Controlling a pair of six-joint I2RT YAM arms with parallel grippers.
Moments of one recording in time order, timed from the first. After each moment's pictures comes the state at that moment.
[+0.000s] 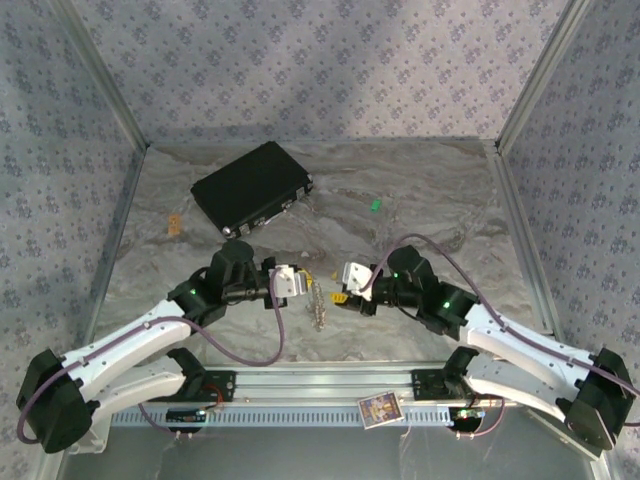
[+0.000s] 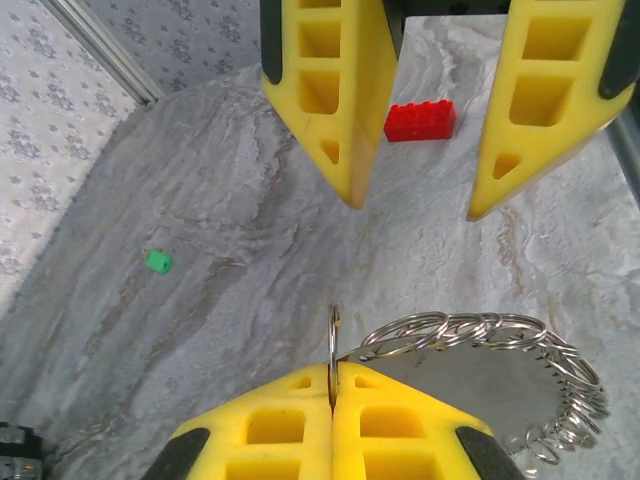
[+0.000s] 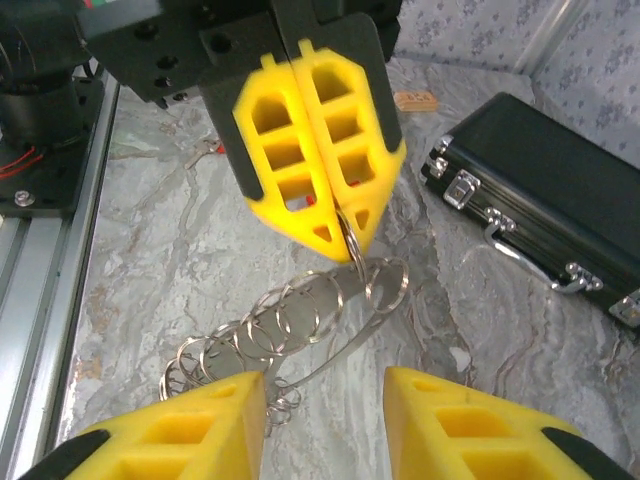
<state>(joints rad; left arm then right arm) -0.80 0.94 0.59 -0.09 0.40 0.66 0.86 0.90 0.59 -0.10 -0.35 -0.46</state>
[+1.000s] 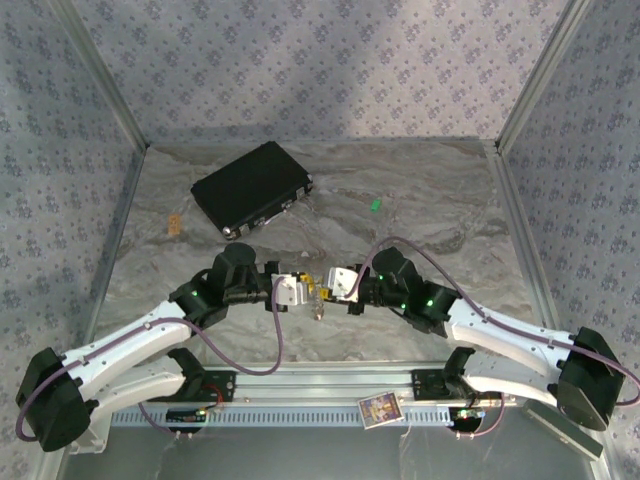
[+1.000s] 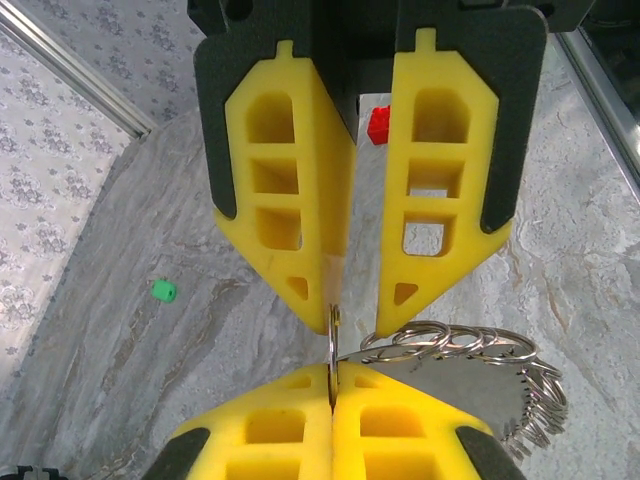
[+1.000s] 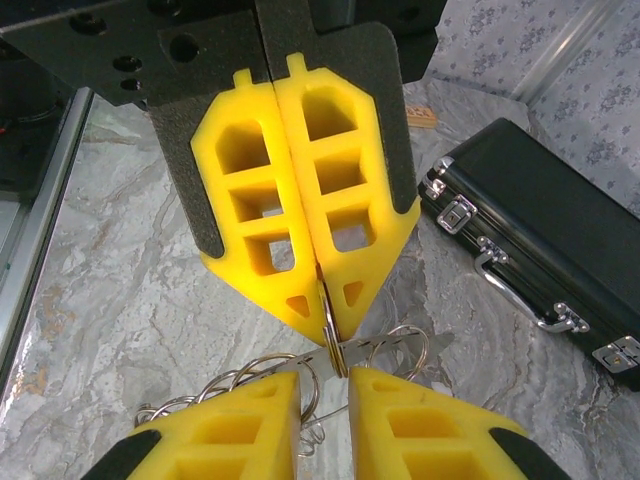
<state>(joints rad) -0.82 0.94 0.58 -0.09 0.42 0.76 0.93 1.02 0.59 0.03 -0.29 -0.53</state>
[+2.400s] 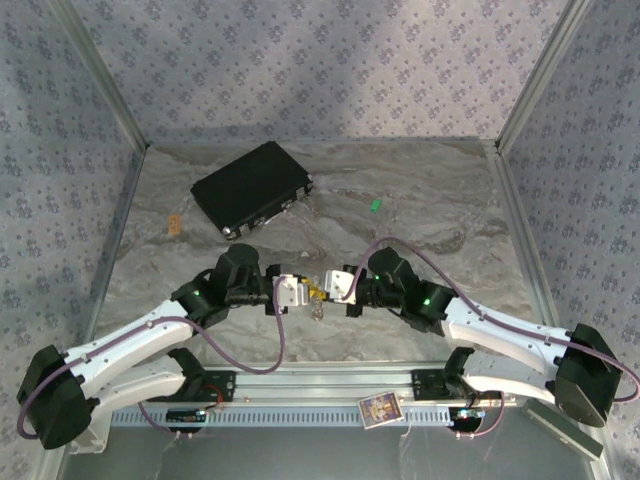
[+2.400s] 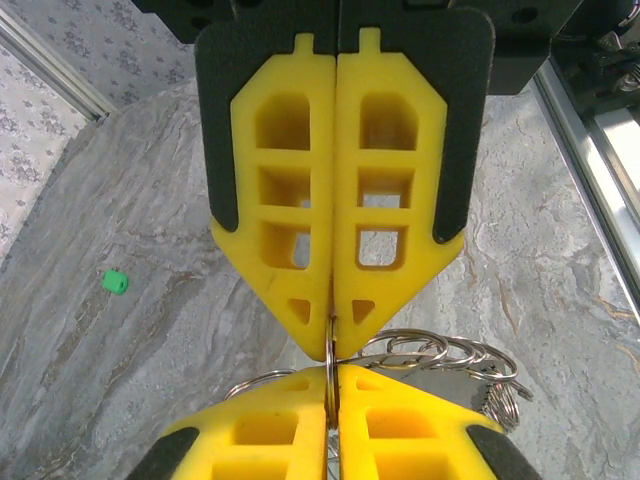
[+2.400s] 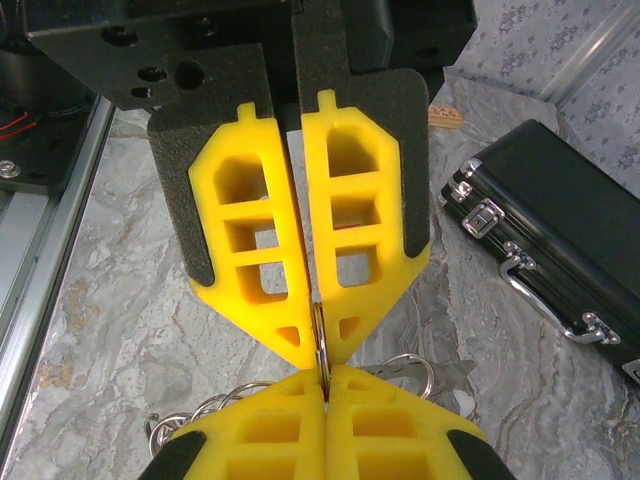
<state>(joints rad) -0.83 0.95 0.58 -0.13 0.46 0.70 0.94 1.04 0.61 0.01 -0.32 -0.54</state>
